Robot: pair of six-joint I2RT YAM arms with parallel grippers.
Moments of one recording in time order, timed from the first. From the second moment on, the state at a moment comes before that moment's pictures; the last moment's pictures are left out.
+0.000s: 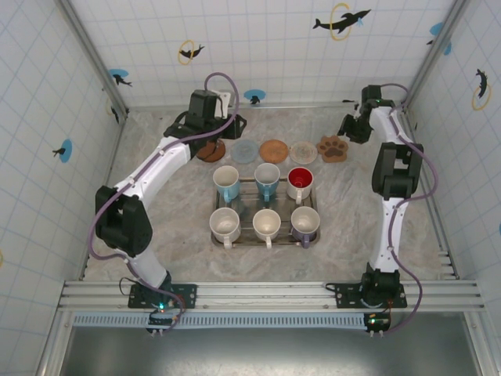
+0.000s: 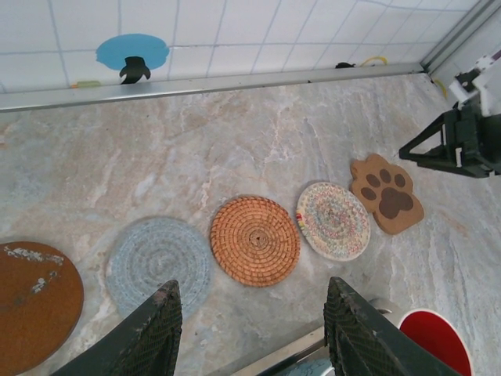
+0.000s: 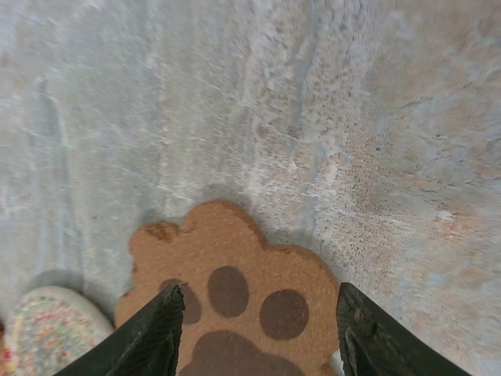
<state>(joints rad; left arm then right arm) -0.44 1.72 1.52 -0.40 0.21 -0.24 -0.03 2.40 2.13 -0.90 -0.25 0.30</state>
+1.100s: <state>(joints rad) -0.47 1.22 1.11 -0.26 -0.10 -0.28 0.34 1.45 1.33 -0.62 -0.06 0.30</state>
